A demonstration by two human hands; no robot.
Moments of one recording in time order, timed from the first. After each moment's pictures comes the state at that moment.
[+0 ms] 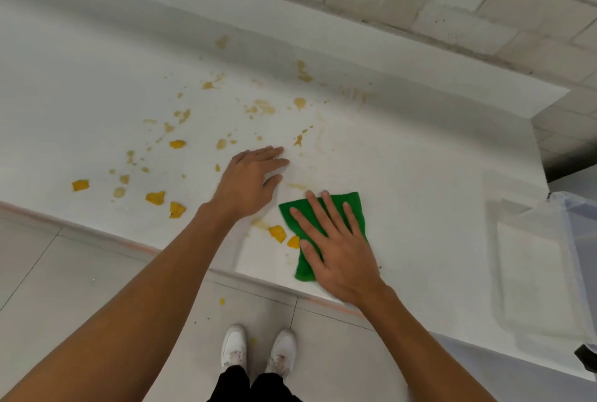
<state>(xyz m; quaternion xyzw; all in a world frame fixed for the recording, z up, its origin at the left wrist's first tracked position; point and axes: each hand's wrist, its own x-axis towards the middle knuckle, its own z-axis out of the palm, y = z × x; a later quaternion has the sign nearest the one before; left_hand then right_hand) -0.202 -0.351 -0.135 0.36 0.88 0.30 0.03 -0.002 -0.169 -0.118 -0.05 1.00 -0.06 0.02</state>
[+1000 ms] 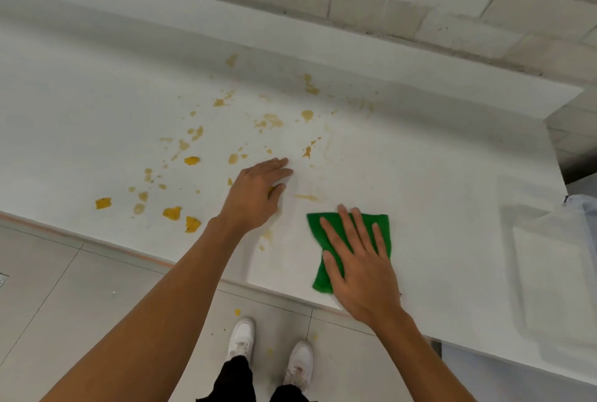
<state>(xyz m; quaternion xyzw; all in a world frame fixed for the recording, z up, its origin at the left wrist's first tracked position) -0.210 -0.360 -0.147 0.36 0.88 0.32 0.00 0.018 -0.171 -0.126 0.07 0.99 -0.08 0.00</state>
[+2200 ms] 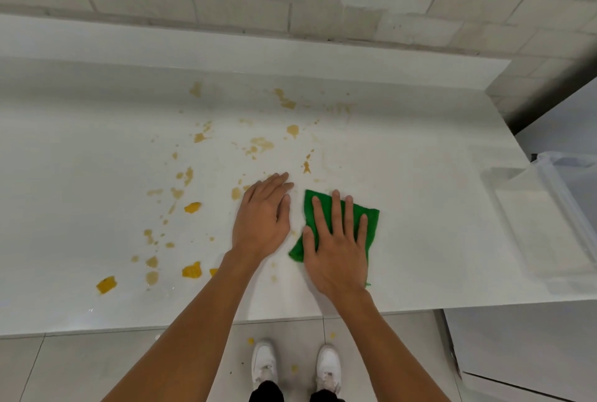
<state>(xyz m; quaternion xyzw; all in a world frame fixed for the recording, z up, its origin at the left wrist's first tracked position) -0.230 -0.369 -0.138 0.39 0.86 0.33 0.01 -0.080 -0.274 -0.140 0.33 0.94 -0.05 -0.04</state>
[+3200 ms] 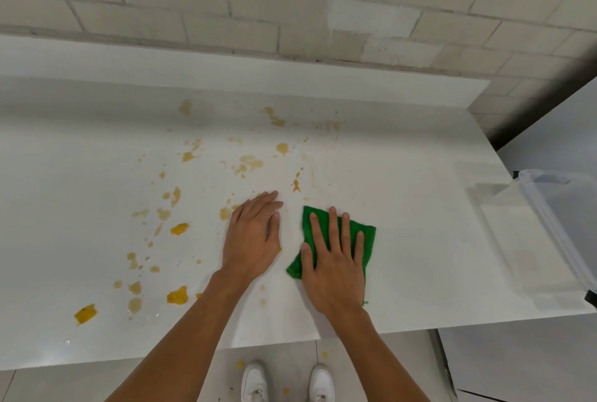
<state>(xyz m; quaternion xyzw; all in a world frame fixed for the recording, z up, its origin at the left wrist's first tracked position) -0.232 -0.367 -0.140 0.37 0.85 0.36 0.02 -0.075 -0.261 -0.137 0.34 0.94 -0.06 -0.03</state>
